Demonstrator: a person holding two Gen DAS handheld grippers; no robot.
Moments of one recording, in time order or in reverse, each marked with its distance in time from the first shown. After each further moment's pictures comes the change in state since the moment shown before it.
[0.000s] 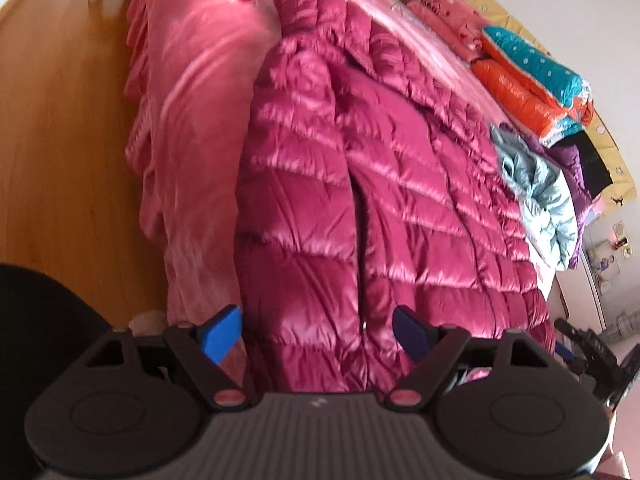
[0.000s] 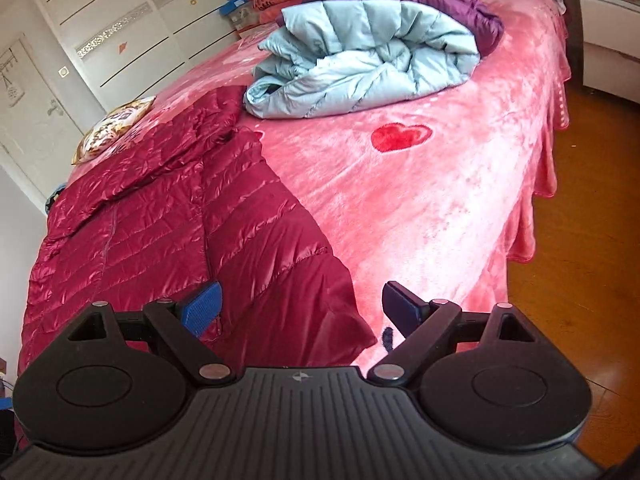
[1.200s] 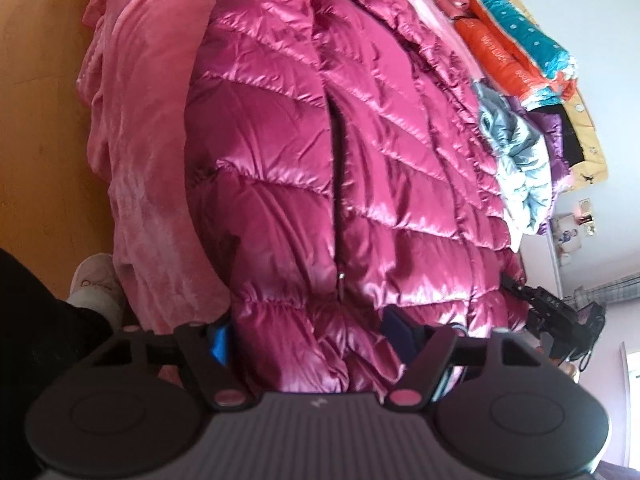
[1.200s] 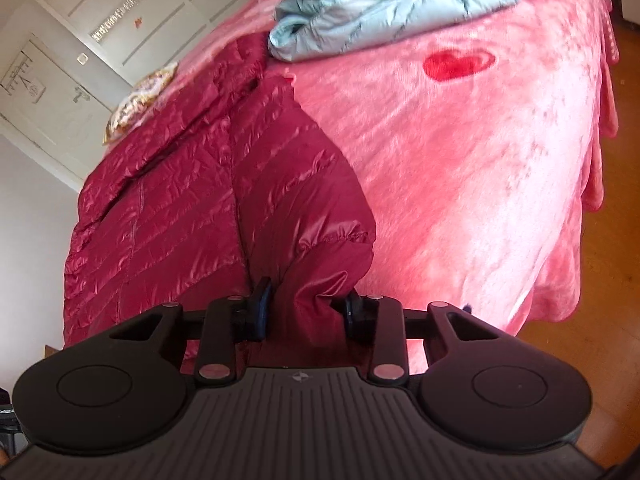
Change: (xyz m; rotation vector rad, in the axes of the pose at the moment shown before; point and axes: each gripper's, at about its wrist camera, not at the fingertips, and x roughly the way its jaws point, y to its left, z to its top) left arm 0.035 0.008 -0.008 -0.053 0.193 -0.129; right arm 0.055 0.000 0.009 0.083 0.190 0.169
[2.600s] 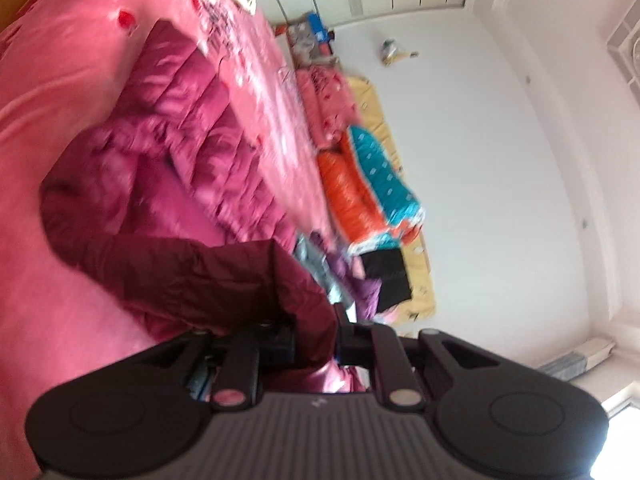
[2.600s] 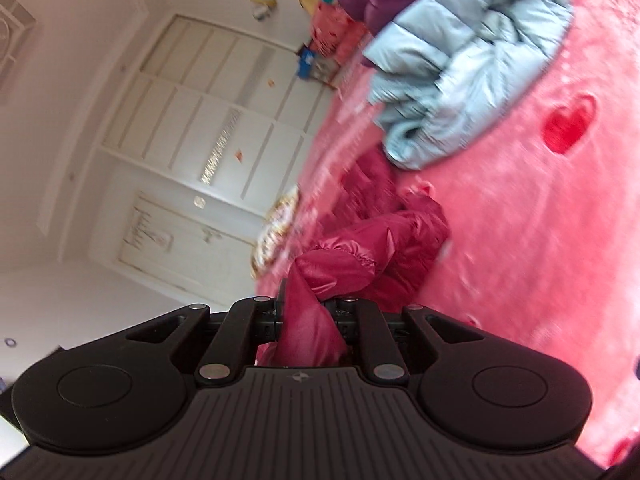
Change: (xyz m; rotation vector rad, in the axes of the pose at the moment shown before) left arm -0.057 -0.028 0.111 -0.208 -0.344 -0.596; right arm -0.038 0.012 0.055 0.311 -0.317 0.512
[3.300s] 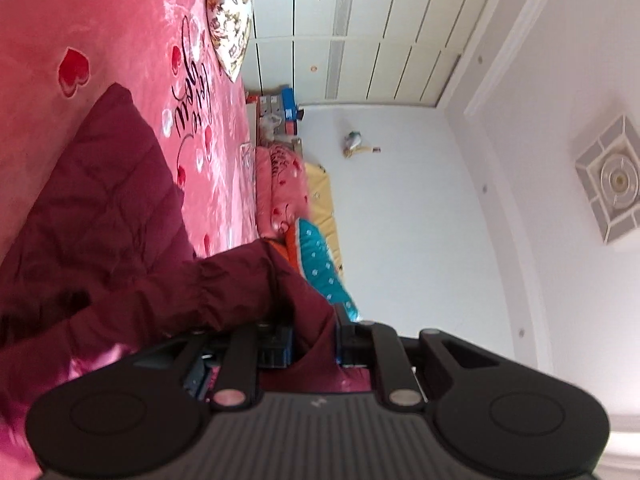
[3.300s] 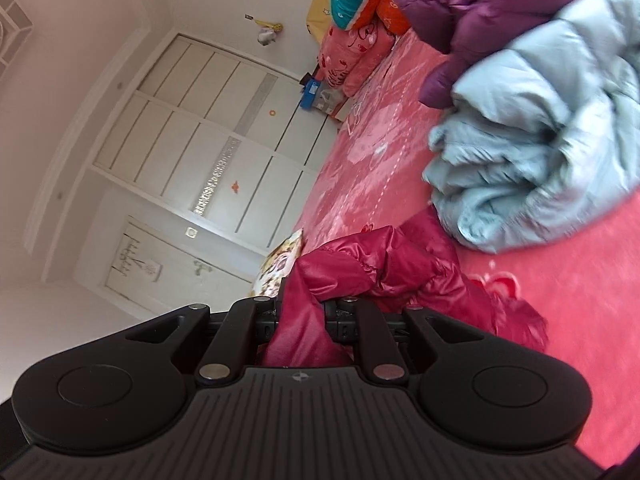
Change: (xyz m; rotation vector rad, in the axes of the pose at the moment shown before) left arm 0.068 0.048 0.115 -0.165 -0.240 -0.230; right arm 0.141 0.042 0.072 -0.058 -0.088 -0.049
